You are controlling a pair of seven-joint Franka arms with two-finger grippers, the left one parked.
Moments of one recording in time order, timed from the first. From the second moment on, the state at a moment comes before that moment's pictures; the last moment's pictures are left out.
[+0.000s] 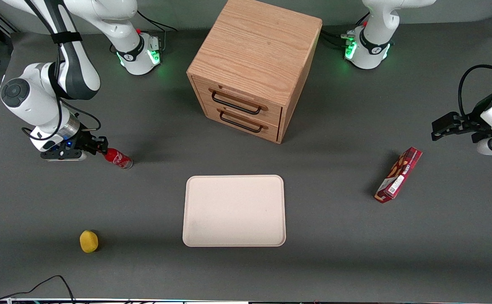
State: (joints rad) arm -0.13 -0.02 0.10 -2.37 -0.01 2.41 -0.01
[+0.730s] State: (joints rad) arm -0.13 0.04 0.29 -2.09 0.03 2.21 0.18
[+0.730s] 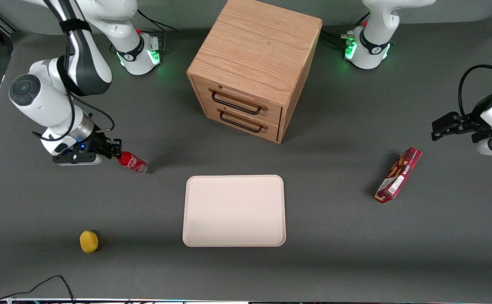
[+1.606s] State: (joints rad) arm 0.39 0.84 0.10 -0.99 -0.19 1.88 0.55
